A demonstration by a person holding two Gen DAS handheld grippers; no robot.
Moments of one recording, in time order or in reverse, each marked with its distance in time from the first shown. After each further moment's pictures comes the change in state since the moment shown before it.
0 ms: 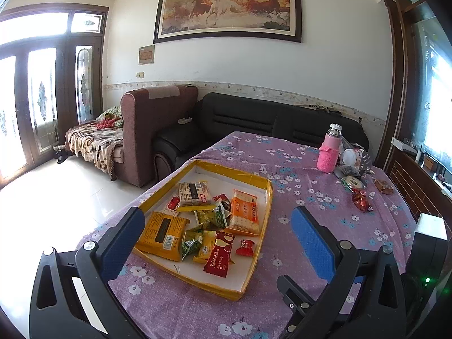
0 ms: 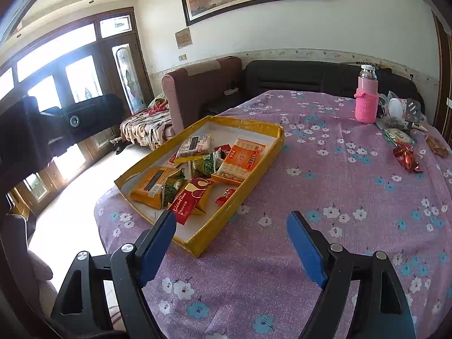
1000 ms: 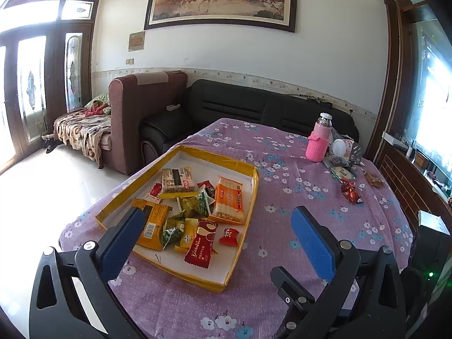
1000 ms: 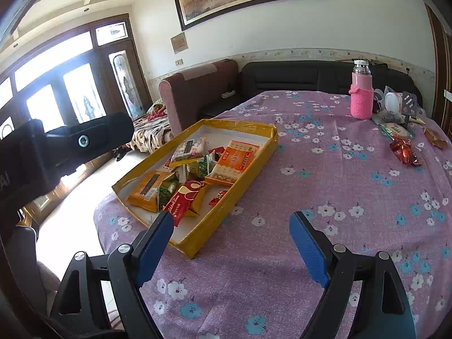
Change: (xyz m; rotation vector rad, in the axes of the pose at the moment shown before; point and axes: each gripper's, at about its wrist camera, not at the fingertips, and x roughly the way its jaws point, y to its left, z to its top) left arm 0.010 -0.004 -0.003 -0.012 0.070 -0.064; right arm -0.001 -0.015 -0.002 0.037 -0.015 0.005
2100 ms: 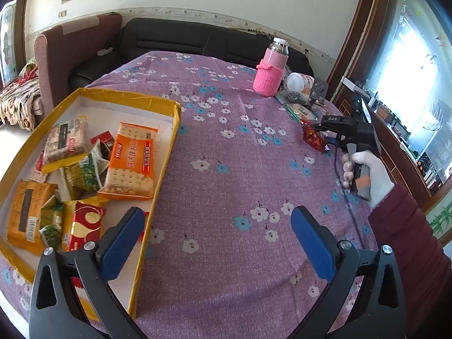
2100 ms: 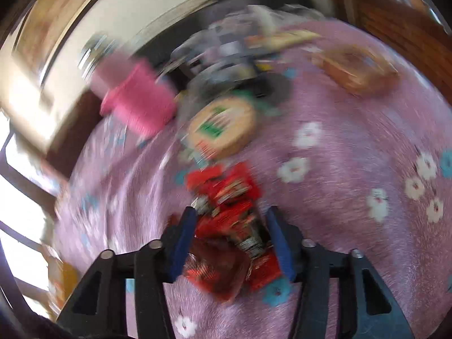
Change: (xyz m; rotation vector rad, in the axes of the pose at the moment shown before) left arm 0.134 -0.076 -0.014 0.081 0.349 -0.293; right arm 0.146 -0.400 0.100 0.529 0.197 -0.275
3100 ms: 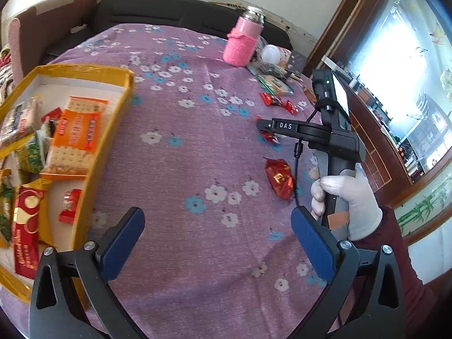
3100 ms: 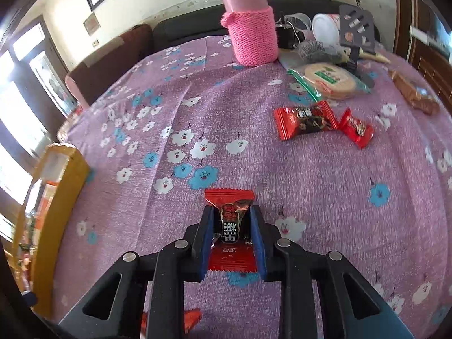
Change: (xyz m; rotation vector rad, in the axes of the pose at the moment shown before) left arm 0.027 -0.036 -0.004 0.011 0.150 -0.142; right arm -0.022 0.080 -0.087 -0.279 0.050 0.030
